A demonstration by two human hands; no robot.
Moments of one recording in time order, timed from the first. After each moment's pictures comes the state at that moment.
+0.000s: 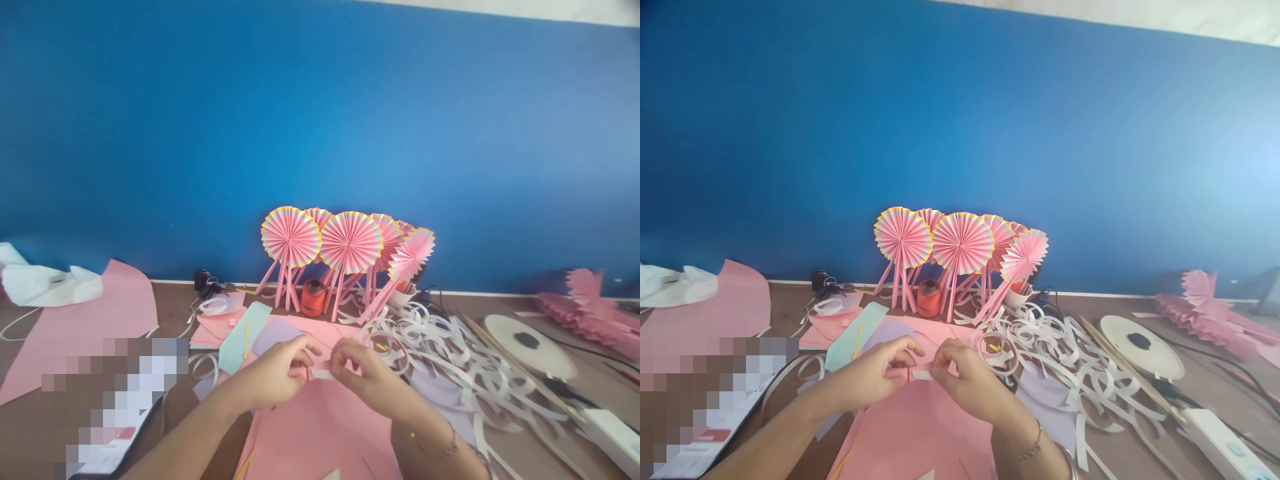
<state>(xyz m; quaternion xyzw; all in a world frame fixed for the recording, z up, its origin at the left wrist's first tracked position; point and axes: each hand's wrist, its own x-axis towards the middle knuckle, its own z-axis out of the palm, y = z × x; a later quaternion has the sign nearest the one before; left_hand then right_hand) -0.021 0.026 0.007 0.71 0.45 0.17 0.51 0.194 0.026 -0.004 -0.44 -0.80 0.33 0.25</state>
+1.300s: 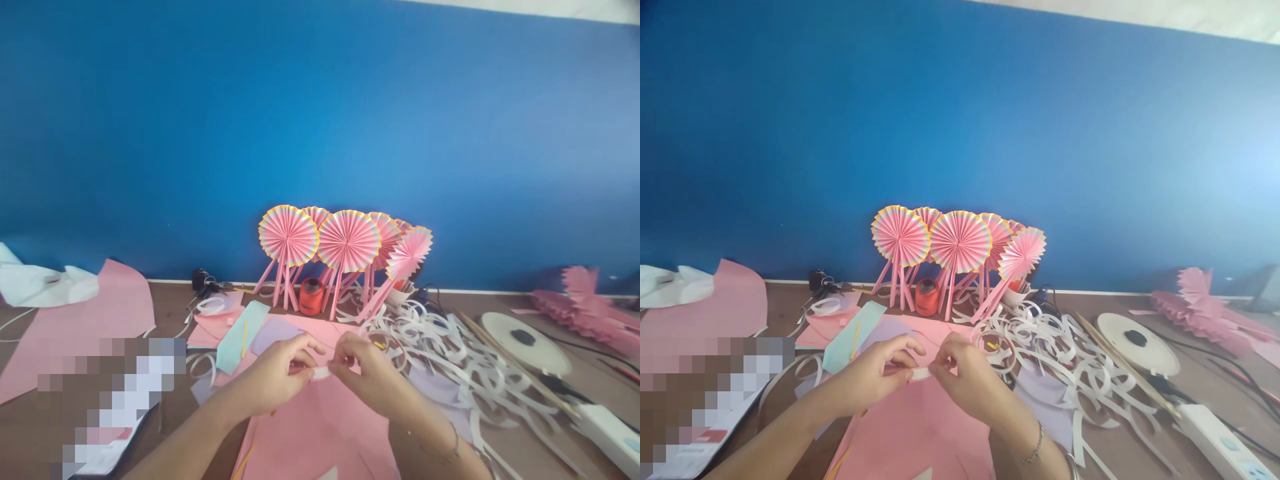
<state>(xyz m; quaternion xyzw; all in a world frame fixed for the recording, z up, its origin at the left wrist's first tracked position) -0.012 0.020 0.011 0.68 0.47 0.22 0.52 0.192 0.023 0.006 -0.49 -0.78 0.28 0.26</state>
